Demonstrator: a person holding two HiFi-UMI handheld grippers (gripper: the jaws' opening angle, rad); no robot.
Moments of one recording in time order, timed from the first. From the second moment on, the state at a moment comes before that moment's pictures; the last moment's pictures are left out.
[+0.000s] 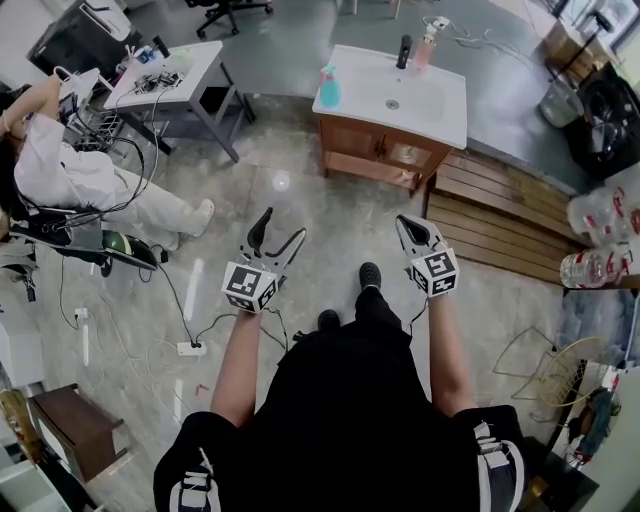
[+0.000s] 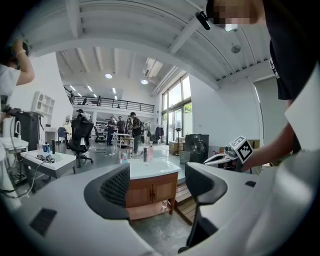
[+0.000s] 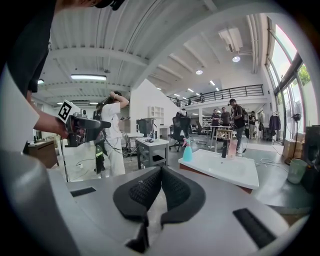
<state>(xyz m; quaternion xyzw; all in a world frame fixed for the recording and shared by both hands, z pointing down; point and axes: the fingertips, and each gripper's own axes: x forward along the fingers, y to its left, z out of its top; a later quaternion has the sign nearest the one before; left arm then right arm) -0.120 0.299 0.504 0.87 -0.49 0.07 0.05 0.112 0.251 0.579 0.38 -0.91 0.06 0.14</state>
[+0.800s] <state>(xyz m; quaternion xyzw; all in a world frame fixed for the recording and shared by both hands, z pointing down) -0.069 0.184 0.490 0.83 -0.54 0.07 0.05 0.163 0.119 0.582 0.33 -0.93 0.07 0.14</state>
